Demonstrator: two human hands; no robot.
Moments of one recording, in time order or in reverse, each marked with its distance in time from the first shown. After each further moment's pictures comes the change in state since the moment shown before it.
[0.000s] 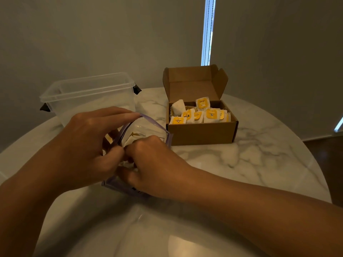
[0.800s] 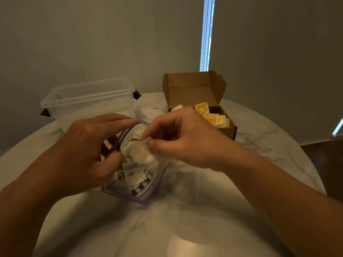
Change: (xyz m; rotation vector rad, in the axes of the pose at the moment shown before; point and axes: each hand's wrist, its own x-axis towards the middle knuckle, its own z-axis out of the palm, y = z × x) left_hand -0.003 -0.005 0.000 -0.007 0.009 -0.023; right_hand -0.013 0.016 -0.078 0.424 0.016 0.119
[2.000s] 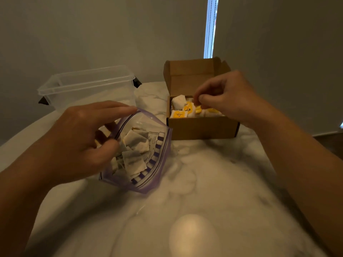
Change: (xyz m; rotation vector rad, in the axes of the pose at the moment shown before) left_hand -0.002 -0.005 0.003 -0.101 -0.033 -0.046; right_hand 0.013 0.054 -0.073 -0.199 0.355 0.156
